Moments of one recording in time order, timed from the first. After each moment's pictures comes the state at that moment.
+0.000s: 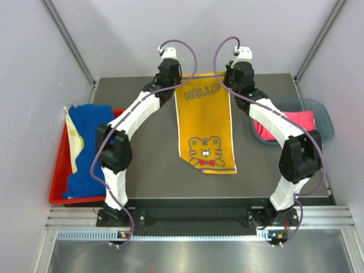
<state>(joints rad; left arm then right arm) -0.48 1.95 1.81 -0.23 -0.40 -0.29 0.39 1.73 1.48 0.04 0.27 0.21</state>
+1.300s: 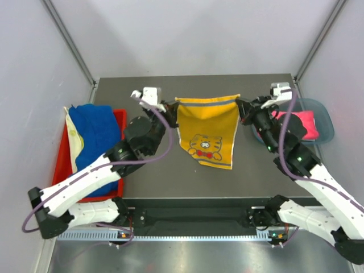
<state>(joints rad) -0.92 1.13 1.13 0.08 -0.58 -0.24 0.64 0.90 1.02 -0.01 0.30 0.27</state>
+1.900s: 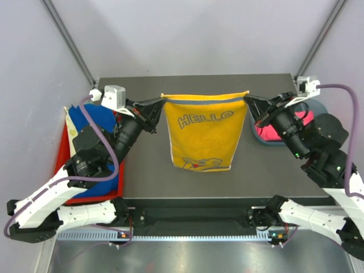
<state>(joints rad) -1.08 0.89 1.29 -0.12 -0.53 -0.21 0.82 0.80 1.30 -0.32 0.31 0.33</state>
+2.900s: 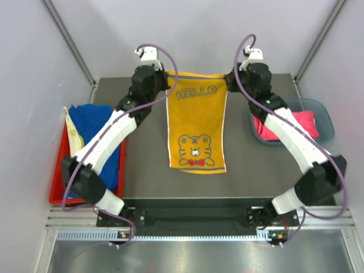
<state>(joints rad) -0.51 1.46 1.45 -0.10 -0.28 -0.25 0.42 1.41 1.40 -0.15 0.08 0.31</state>
